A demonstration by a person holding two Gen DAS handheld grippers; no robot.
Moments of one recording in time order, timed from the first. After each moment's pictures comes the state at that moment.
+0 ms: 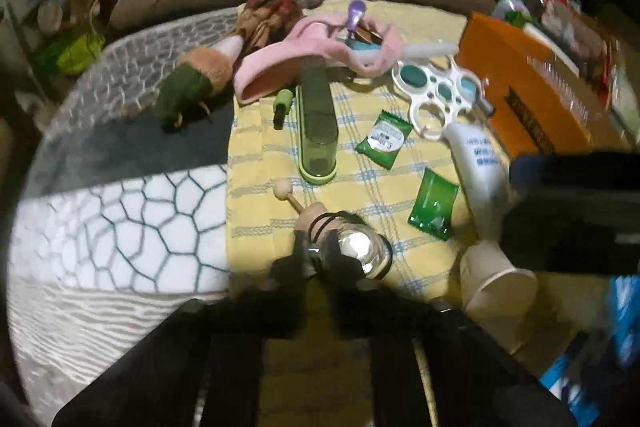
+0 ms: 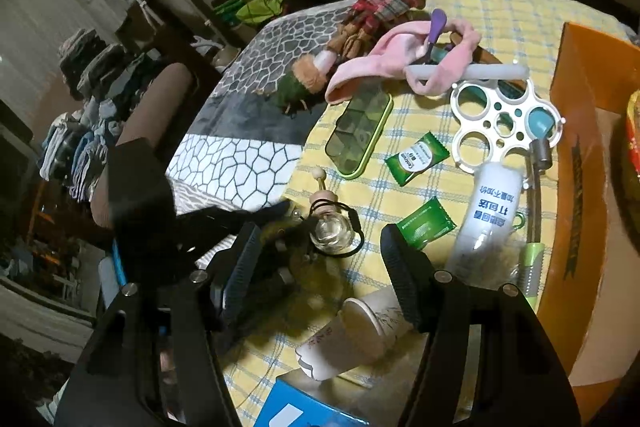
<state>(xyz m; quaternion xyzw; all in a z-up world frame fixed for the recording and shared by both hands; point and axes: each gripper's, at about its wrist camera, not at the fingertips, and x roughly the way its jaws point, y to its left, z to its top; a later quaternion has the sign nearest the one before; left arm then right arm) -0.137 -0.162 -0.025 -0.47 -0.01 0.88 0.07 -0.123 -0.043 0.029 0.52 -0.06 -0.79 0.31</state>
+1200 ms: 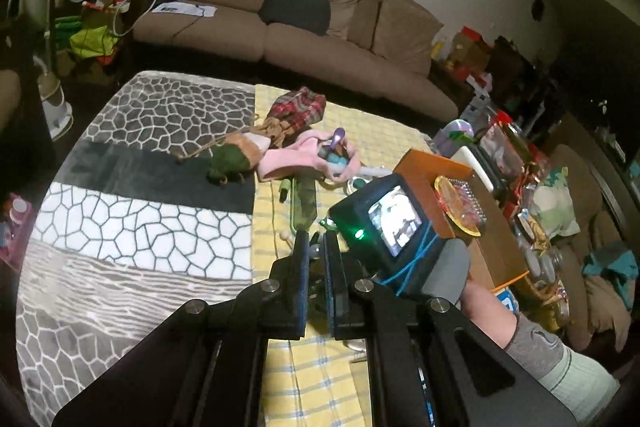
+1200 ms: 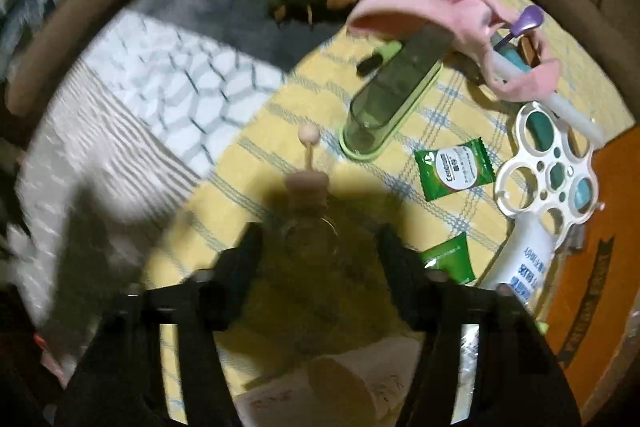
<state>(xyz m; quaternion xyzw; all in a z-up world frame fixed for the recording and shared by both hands) -0.054 -0.247 0.098 -0.37 -0.16 0.91 0.12 -0.140 -0.147 -0.046 0.58 0.22 -0.74 0.26</state>
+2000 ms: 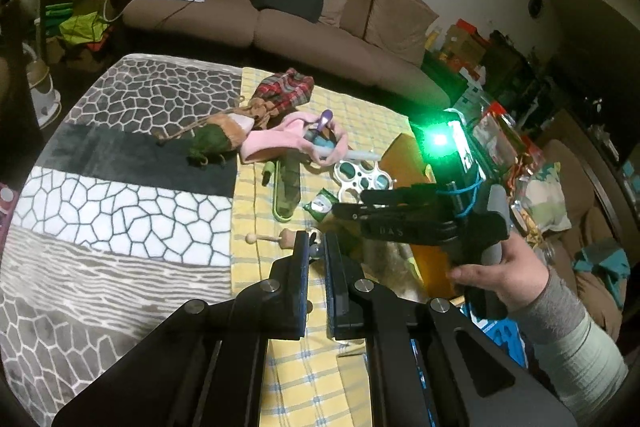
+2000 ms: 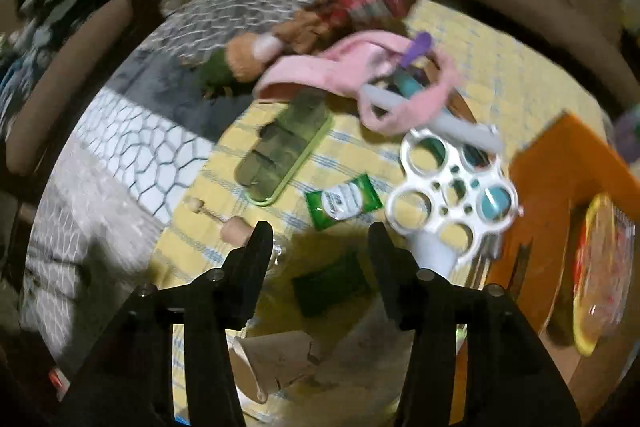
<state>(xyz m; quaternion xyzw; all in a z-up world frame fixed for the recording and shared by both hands) -0.059 -0.231 0.082 -0.39 -0.17 0.89 0.13 -0.175 -0.075 0.026 0.54 0.14 -0.78 0.27</state>
